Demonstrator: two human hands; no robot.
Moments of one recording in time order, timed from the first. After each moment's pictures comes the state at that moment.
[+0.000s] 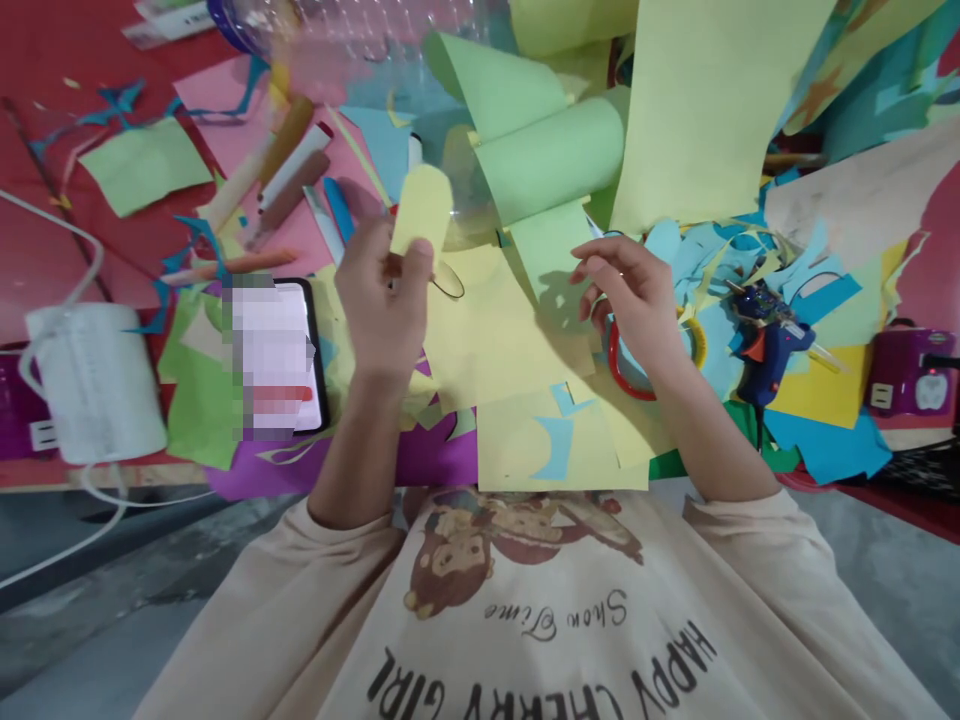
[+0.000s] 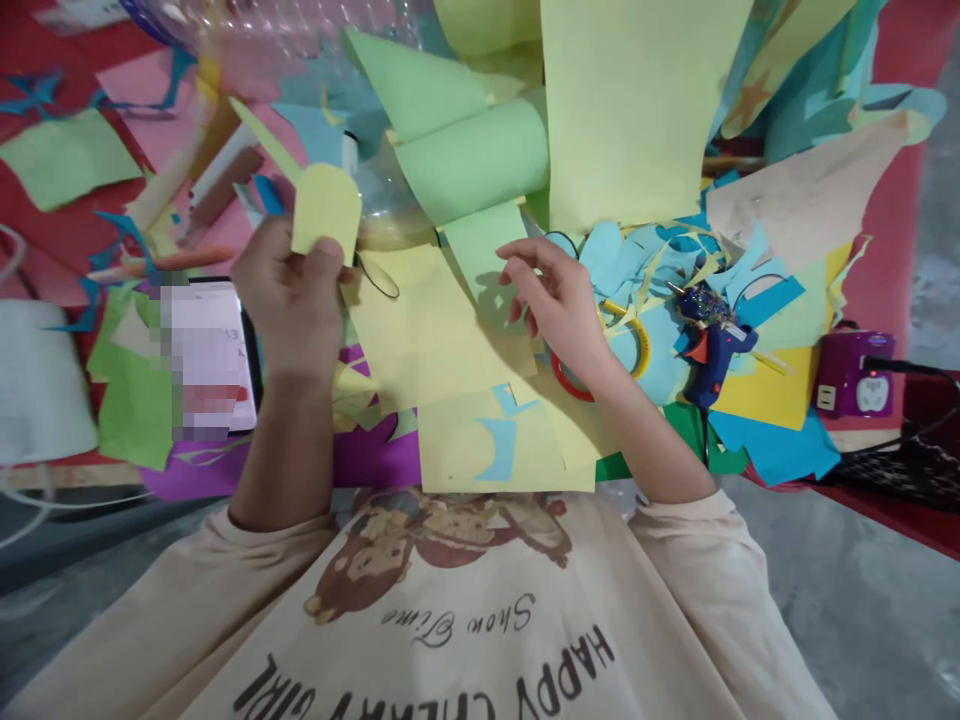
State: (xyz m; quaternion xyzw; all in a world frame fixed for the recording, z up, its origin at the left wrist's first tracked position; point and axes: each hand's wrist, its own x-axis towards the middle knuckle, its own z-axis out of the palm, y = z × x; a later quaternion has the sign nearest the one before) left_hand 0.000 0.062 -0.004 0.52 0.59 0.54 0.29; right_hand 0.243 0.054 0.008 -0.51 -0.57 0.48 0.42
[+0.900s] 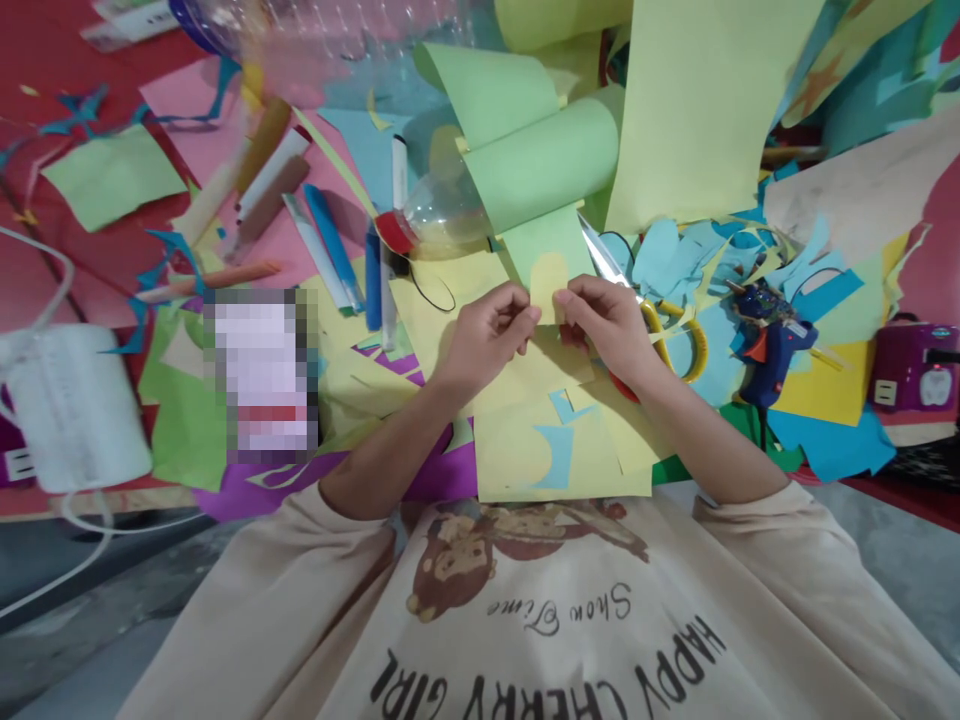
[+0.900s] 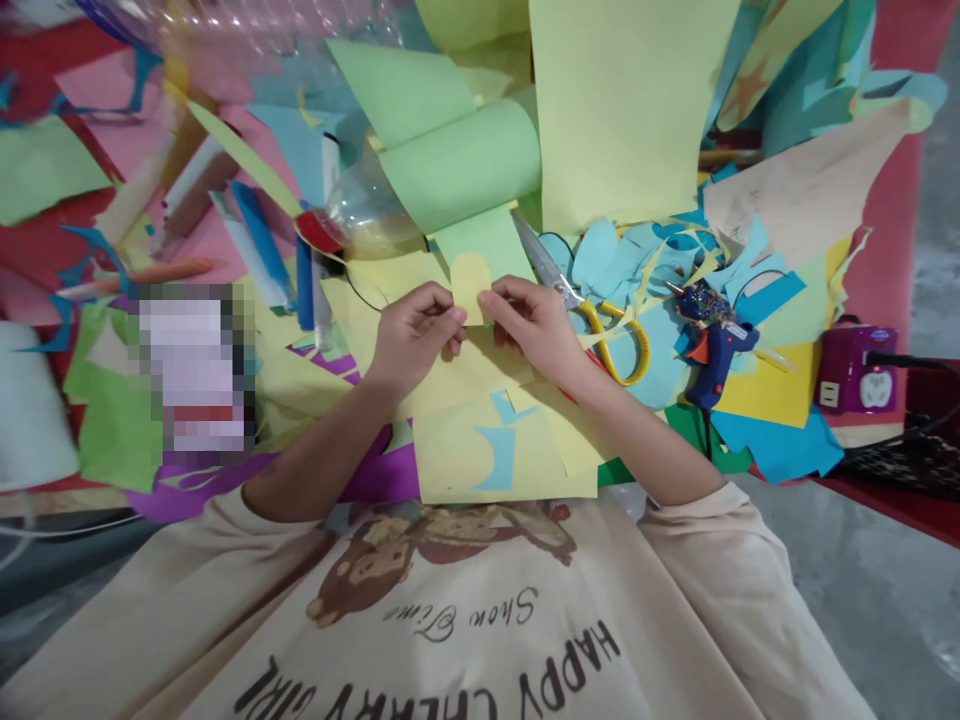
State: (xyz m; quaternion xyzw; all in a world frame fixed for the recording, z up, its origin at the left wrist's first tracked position) left_hand 0.053 0.040 -0.021 0.58 0.45 0.39 0.55; right_hand 0.232 0.045 0.002 -0.48 -0.53 0.58 0.39
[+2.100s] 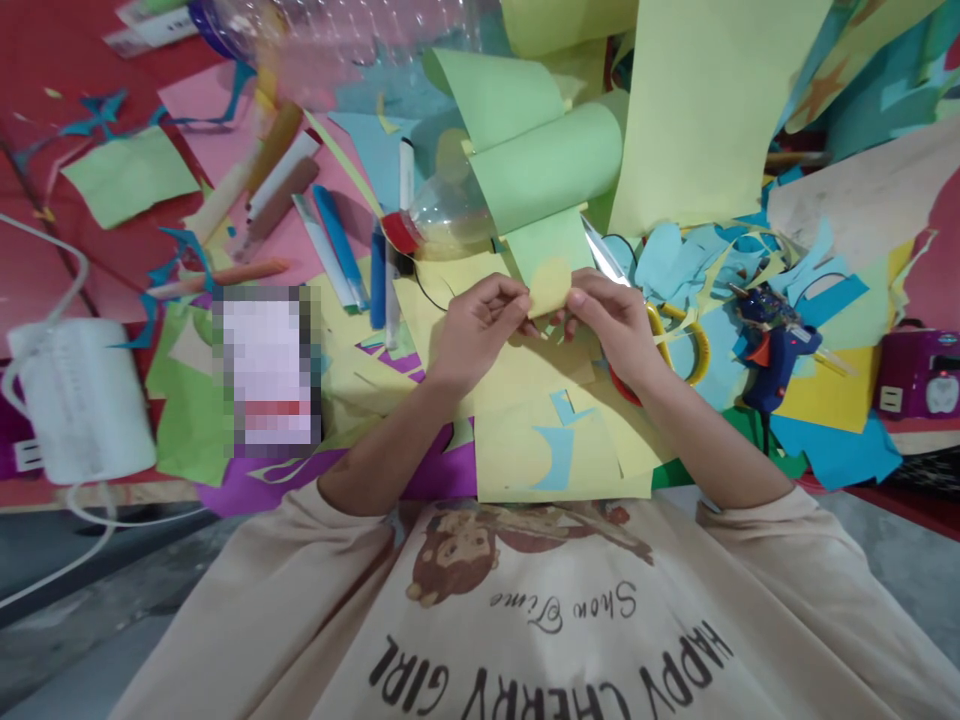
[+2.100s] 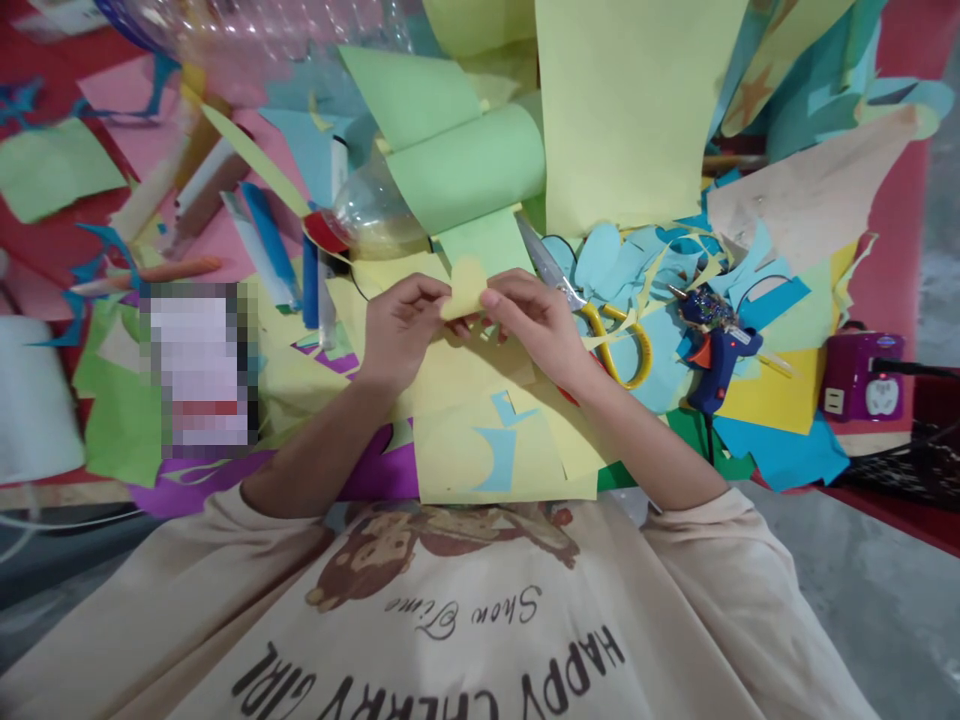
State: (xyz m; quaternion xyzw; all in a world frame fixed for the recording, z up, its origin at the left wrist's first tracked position) left_hand 0.053 0.048 -0.026 0.54 0.44 0.47 0.55; right_hand 0.233 0.047 0.002 -0.43 -0.52 0.58 0.45
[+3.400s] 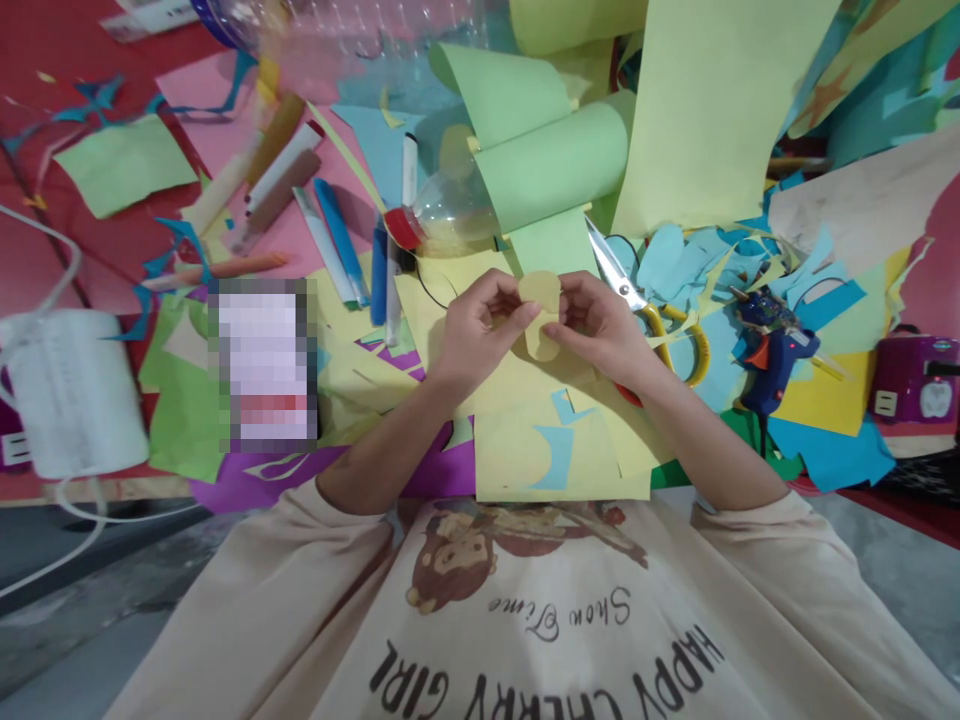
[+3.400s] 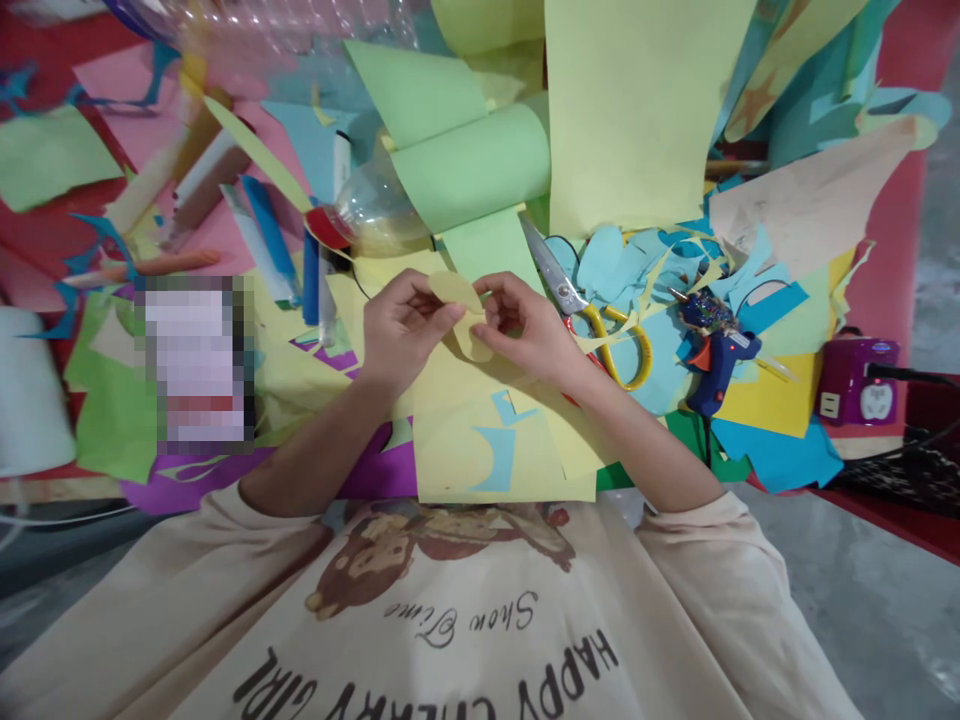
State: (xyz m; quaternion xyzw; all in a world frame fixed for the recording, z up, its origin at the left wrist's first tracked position) left_hand 0.053 0.044 -0.030 0.56 0.47 0.49 0.47; right_hand 0.231 0.046 -0.005 -0.42 -0.55 0.62 0.37
